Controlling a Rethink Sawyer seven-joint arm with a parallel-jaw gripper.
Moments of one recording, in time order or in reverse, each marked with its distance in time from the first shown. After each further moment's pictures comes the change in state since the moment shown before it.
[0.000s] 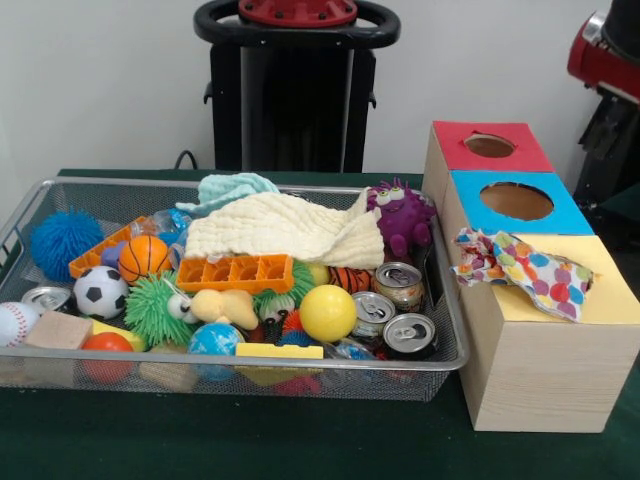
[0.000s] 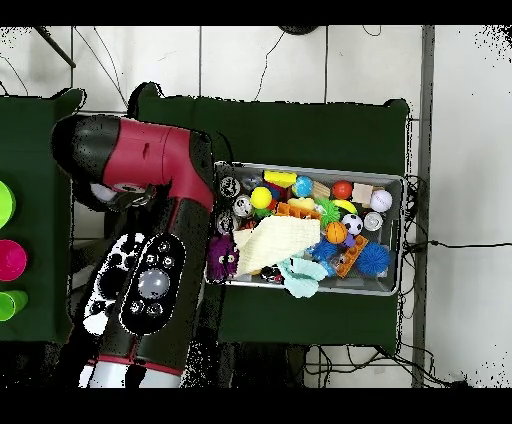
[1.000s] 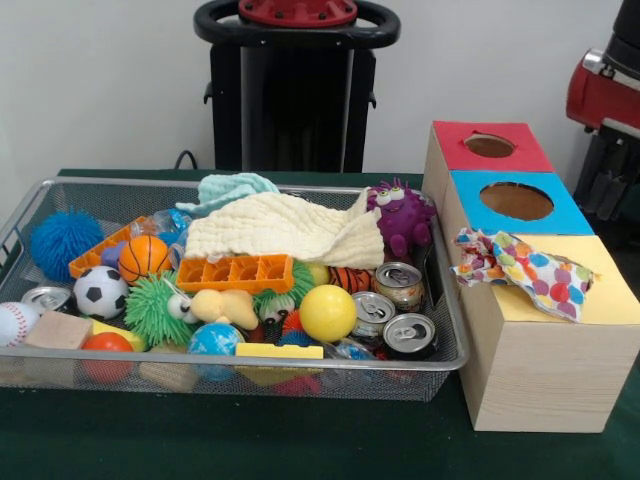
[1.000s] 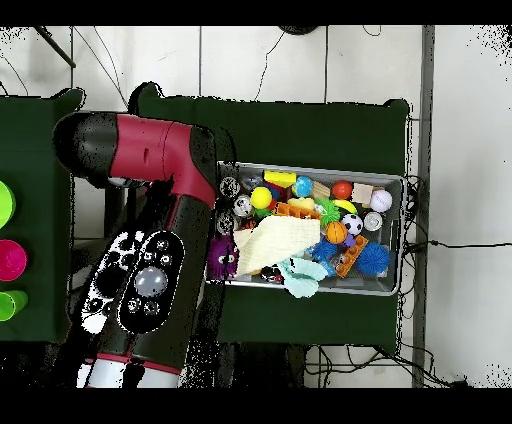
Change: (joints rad) arm 0.000 0.029 -0.046 -0.030 -0.011 -0.296 0.000
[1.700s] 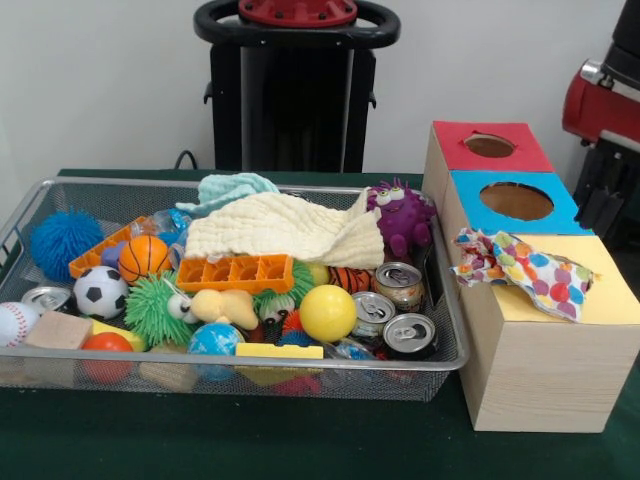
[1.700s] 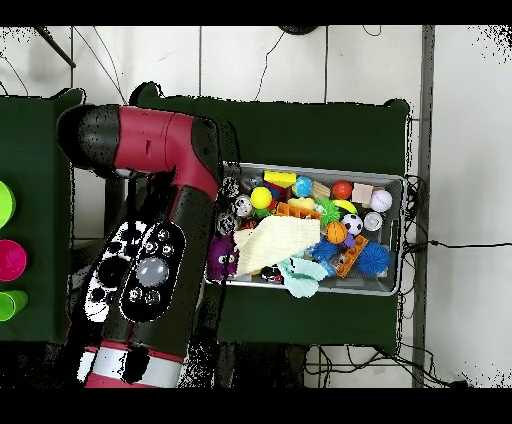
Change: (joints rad) arm -0.013 0.038 -0.023 -0.058 -0.003 -0.026 0.000
